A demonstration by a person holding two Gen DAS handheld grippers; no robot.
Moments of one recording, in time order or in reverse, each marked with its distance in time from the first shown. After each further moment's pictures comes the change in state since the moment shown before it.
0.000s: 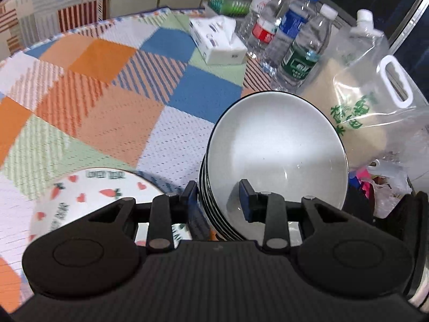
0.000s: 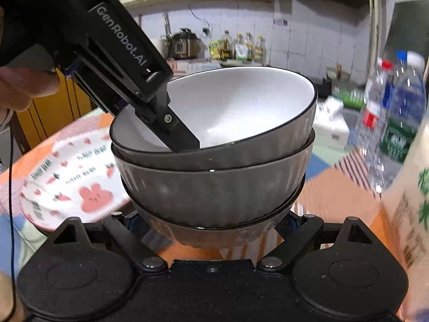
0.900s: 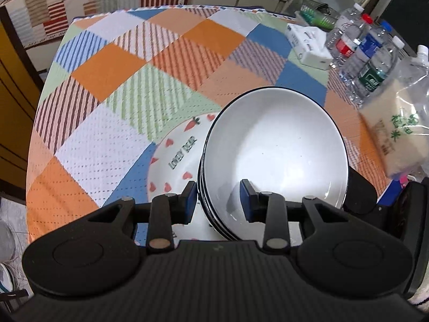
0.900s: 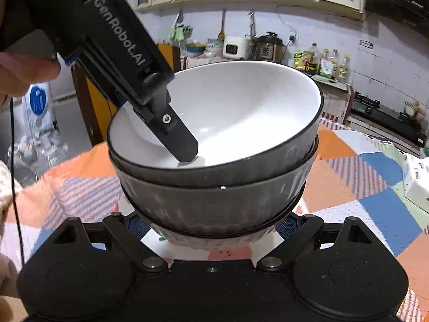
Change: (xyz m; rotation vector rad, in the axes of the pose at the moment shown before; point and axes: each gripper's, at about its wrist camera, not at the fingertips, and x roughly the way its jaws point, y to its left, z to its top) left arm -0.071 0.106 -0.072 -0.215 -0.006 0.197; right arm 0.043 0.110 0.036 -0.199 0.052 0.269
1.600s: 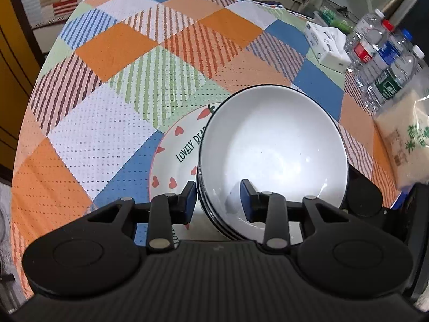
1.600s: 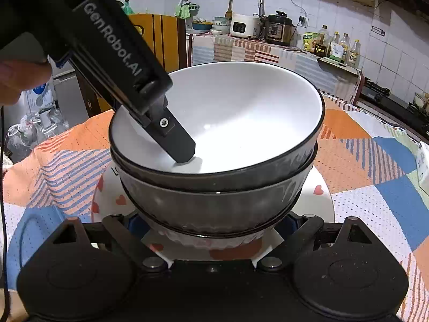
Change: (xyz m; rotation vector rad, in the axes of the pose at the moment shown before) left arm 0.033 0.015 -0.006 -0.081 0.011 0.004; right arm 0.025 -0.005 -0.003 -0.025 0.088 0.015
